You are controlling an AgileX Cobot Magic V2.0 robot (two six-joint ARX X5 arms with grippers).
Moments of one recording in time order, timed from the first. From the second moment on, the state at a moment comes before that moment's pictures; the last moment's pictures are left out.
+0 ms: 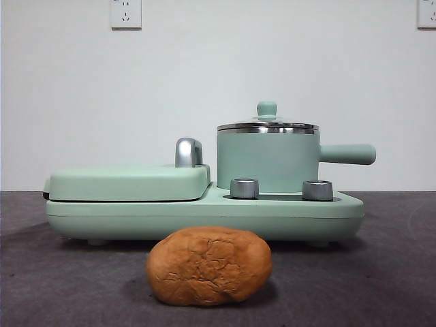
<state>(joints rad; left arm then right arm) 0.04 0.15 0.39 -0.14 0.19 -0.52 0.10 0.15 0.36 -0.20 -0.08 0.36</state>
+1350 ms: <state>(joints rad) -0.13 0.75 0.87 -0.57 0.49 0.41 0.15 0.63 0.74 -0.57 -0.36 -0.31</state>
